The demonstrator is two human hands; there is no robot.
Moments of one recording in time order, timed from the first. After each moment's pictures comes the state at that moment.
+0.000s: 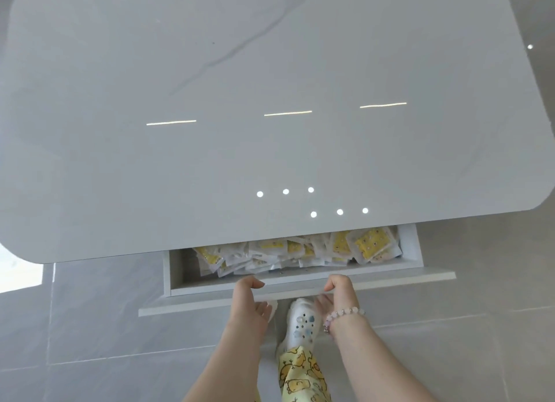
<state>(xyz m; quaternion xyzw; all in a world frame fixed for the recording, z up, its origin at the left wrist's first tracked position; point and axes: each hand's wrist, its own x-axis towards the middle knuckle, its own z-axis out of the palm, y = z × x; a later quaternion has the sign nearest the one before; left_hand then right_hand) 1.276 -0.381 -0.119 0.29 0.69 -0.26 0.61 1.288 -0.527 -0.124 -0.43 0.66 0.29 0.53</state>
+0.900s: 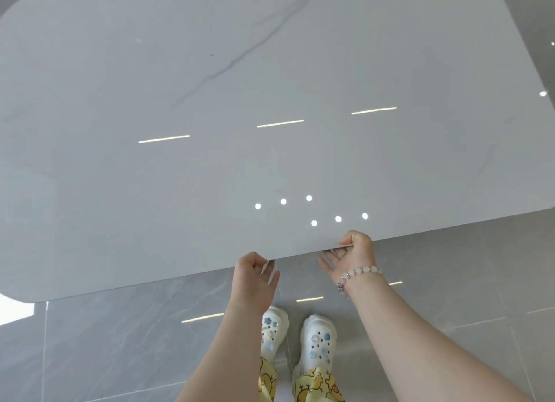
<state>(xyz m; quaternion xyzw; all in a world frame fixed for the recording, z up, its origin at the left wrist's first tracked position) 1.341 -0.352 -0.139 0.28 0.57 -0.24 0.74 1.362 -0.511 -0.130 -0.35 0.59 0.18 0.71</state>
